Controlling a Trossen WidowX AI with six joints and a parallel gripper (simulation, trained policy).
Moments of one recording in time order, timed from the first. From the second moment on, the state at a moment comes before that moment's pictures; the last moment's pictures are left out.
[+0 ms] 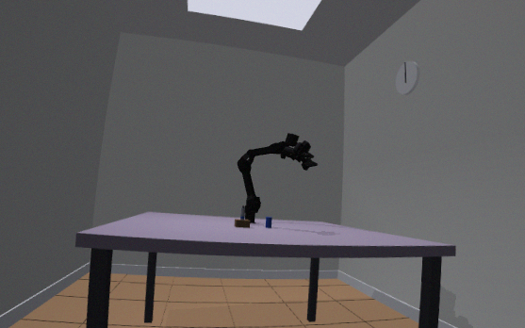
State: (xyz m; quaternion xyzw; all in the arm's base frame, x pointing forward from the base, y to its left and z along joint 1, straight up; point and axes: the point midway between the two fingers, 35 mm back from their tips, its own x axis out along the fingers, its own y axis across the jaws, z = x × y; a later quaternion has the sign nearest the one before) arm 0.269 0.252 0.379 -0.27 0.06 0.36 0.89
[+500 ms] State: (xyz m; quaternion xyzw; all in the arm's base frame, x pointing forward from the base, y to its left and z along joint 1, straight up) arm 0.278 0.232 0.345 -0.26 0.15 0.34 0.89
